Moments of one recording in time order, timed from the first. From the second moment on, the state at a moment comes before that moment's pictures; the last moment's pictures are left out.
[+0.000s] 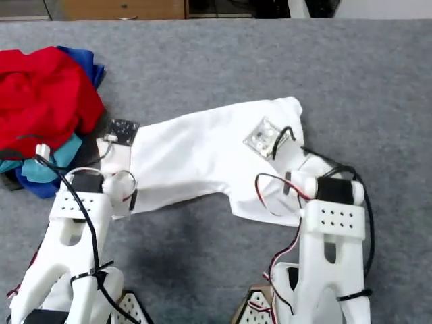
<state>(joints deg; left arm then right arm) -0.4 -37.2 59.4 58.9 -18.7 4.5 -45.0 54.5 66.7 47.7</state>
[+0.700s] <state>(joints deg) 1.1 -37.3 62.8 59.4 -21.8 8.9 -45.4 71.7 53.1 53.7</state>
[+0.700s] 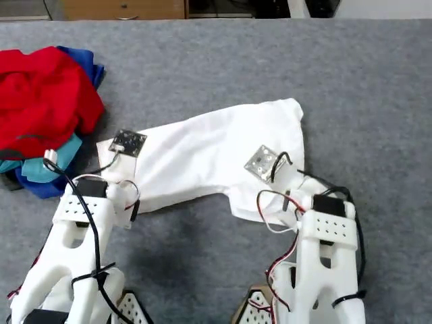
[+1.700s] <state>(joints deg) -10.5 -29.7 36.0 60.4 -7.3 3.5 -36.9 41.8 55.9 44.7</state>
